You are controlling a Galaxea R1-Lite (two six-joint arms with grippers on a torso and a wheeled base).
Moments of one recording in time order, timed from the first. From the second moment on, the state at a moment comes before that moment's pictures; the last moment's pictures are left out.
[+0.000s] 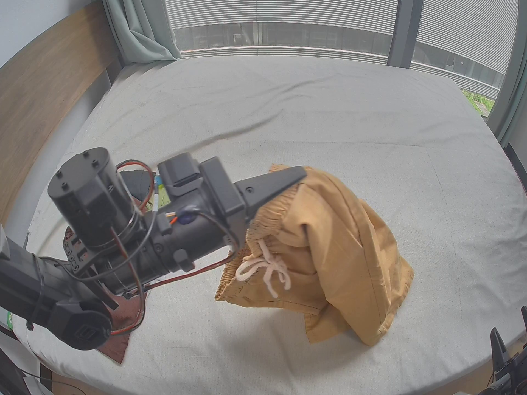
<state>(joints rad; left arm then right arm) -0.72 1.74 -0.70 -1.24 -0.36 -1.12 0.00 0.02 -0.02 0.00 0.03 -0.02</state>
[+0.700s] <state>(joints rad) -0.54 1.84 -0.45 -1.55 -0.38 -1.09 0.00 0.02 -0.02 0.00 0.03 -0.02</state>
